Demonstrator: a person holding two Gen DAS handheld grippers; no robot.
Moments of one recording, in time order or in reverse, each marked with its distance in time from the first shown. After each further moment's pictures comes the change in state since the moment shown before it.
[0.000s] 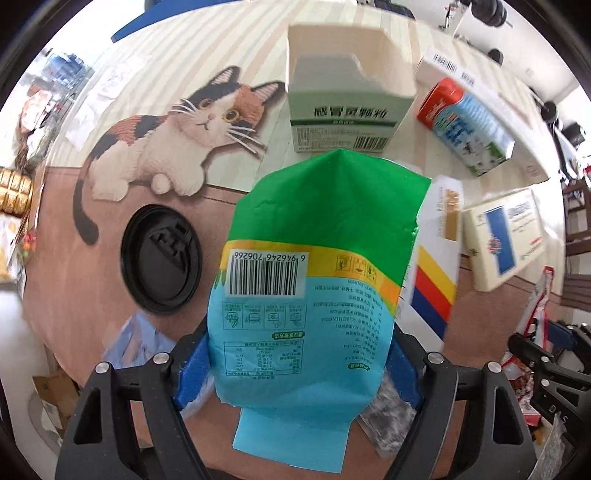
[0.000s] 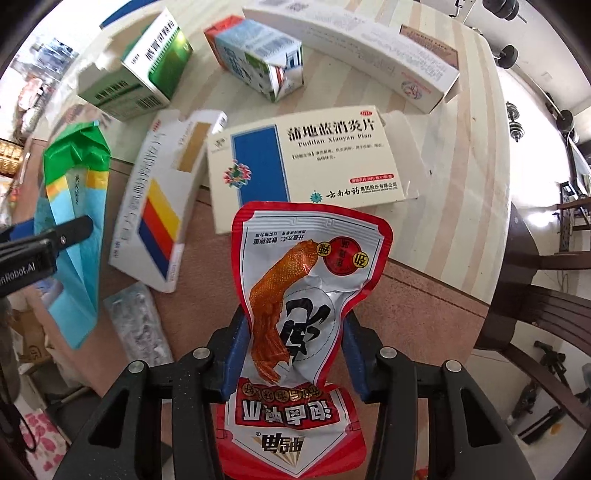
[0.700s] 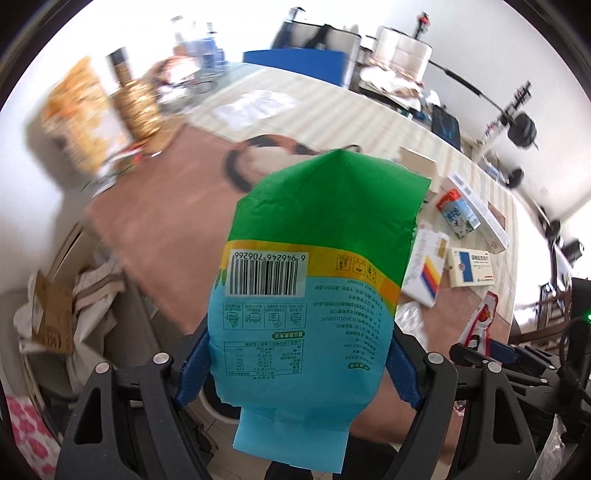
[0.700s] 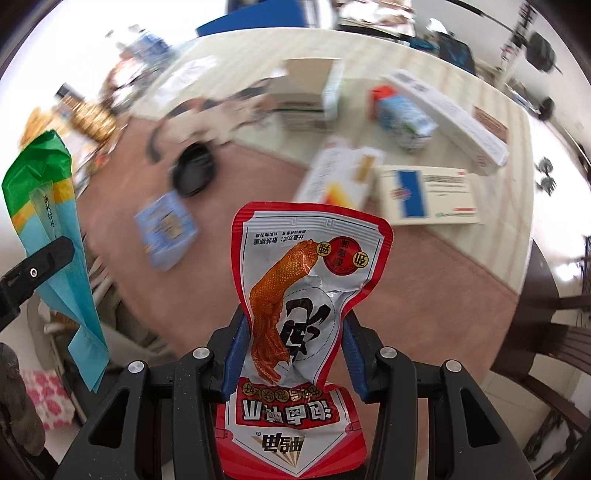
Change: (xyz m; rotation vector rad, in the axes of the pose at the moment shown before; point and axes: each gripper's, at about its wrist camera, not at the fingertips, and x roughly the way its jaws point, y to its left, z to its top) left arm -0.150 0.109 -0.160 -0.354 -0.298 -0.026; right arm -0.121 0.132 -0.081 -0.210 -0.145 0.128
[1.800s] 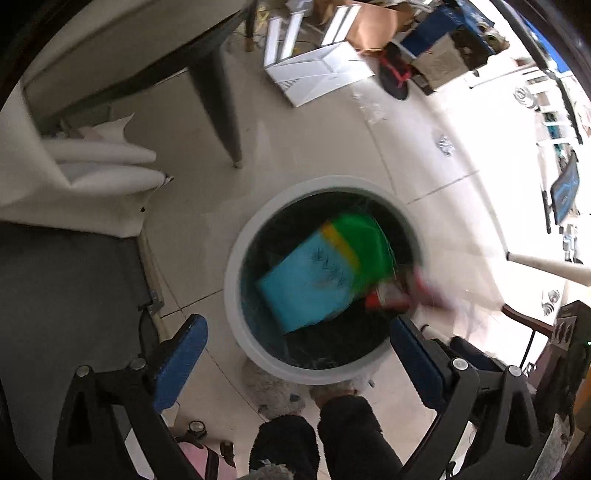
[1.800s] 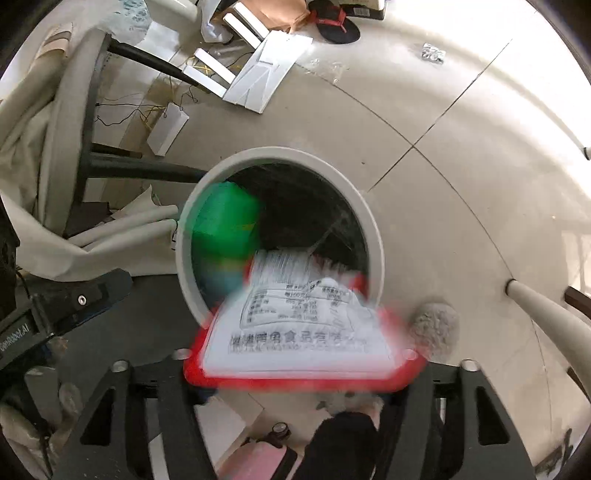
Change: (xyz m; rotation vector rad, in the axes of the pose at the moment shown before) left arm 0.441 0.293 -0.349 -0.595 0.452 -0.023; right arm 0.546 0.170 -0.221 -0.215 0.408 0.121
